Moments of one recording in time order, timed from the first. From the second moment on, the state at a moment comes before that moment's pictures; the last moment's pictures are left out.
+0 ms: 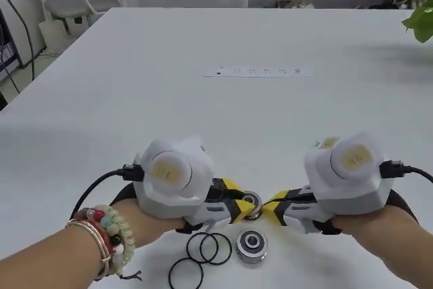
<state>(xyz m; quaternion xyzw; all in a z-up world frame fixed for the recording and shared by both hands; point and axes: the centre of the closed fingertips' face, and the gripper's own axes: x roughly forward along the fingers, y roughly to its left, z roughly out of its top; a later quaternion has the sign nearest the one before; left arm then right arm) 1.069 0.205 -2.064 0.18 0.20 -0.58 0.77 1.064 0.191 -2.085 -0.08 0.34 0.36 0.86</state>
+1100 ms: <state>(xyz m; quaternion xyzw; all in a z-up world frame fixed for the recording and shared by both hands) 1.068 0.203 -2.063 0.18 0.18 -0.58 0.77 1.065 0.187 -2.073 0.23 0.39 0.28 0.85</state>
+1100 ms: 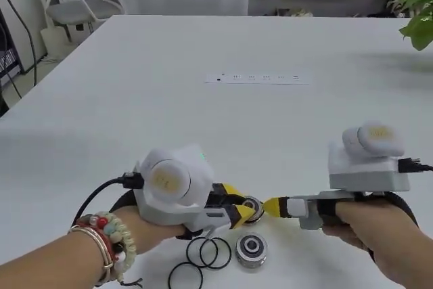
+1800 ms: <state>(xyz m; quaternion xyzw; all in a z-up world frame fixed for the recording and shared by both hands) 1.068 0.203 -2.063 0.18 0.19 -0.58 0.78 1.063 0.192 -2.065 0.31 0.40 0.27 0.82</state>
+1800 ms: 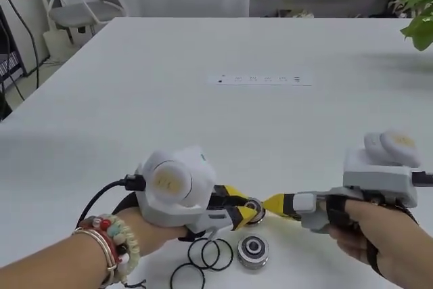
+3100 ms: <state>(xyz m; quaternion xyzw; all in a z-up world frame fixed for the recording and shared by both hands) 1.068 0.201 -2.064 0.17 0.20 -0.57 0.78 1.061 0.209 -2.050 0.25 0.37 0.31 0.84</state>
